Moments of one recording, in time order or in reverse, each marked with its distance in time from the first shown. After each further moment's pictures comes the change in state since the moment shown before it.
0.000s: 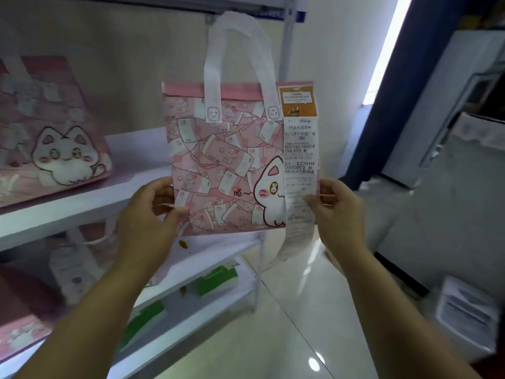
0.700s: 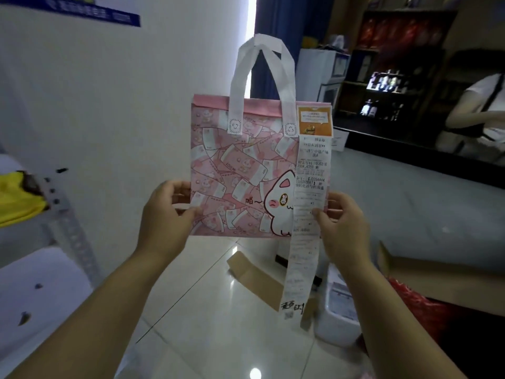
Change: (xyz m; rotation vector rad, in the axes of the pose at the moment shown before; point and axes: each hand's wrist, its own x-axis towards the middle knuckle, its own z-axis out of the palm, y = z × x) left_hand 0.035 0.143 0.393 -0.233 -0.352 0.144; right_hand 0.120 0.131 -0.320 -0.309 0.368 0.057
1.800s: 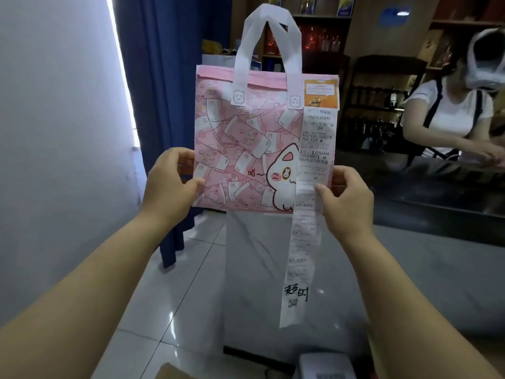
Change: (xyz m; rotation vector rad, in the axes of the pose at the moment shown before) left_hand 0.470 -0.044 0.451 -0.060 -0.264 0.311; right_hand 0.491 0.221 0.004 -0.248 0.392 -0.037
